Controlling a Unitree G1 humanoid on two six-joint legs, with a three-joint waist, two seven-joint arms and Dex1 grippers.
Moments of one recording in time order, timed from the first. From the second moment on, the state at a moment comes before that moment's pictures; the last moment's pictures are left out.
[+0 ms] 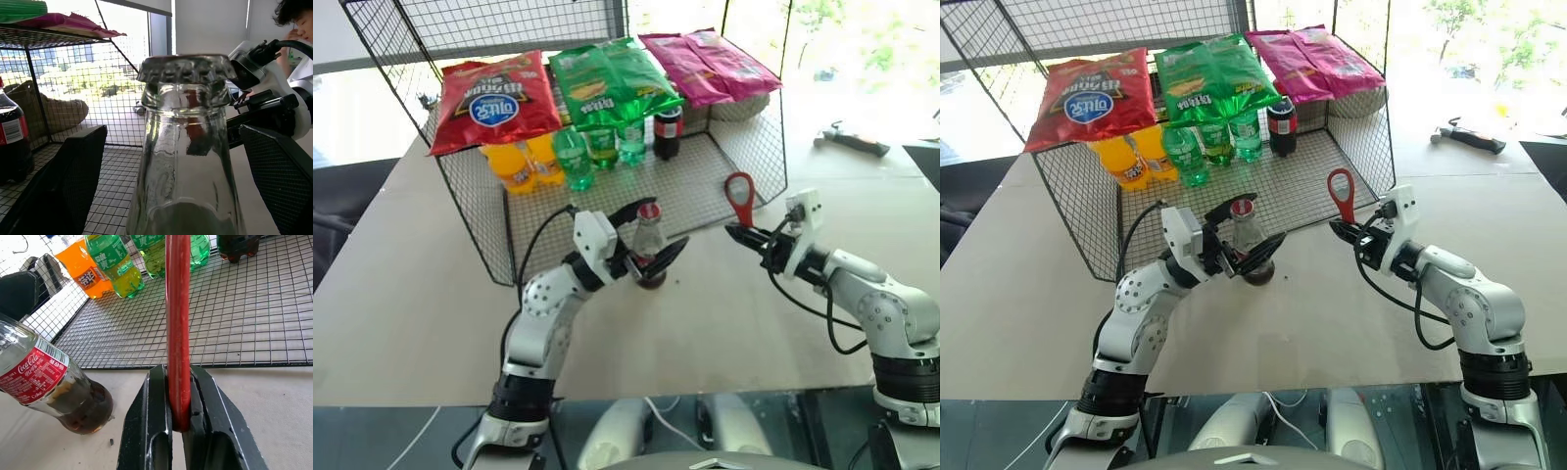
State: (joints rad) left arm -0.23 0.25 -0.08 -0.15 -0.36 -0.03 -0.80; right arm -0.33 -0.44 -0.12 -0.26 0.74 0.85 0.52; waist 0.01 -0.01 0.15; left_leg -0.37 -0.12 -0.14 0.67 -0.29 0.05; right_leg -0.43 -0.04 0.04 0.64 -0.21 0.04
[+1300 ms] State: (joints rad) left arm -0.24 0.28 -0.08 -0.18 -0.40 -0.02 -0.78; right arm -0.50 -0.45 0.34 0.12 -0.43 -0.52 0.25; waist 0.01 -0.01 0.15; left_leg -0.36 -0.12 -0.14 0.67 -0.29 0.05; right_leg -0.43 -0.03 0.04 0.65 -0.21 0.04
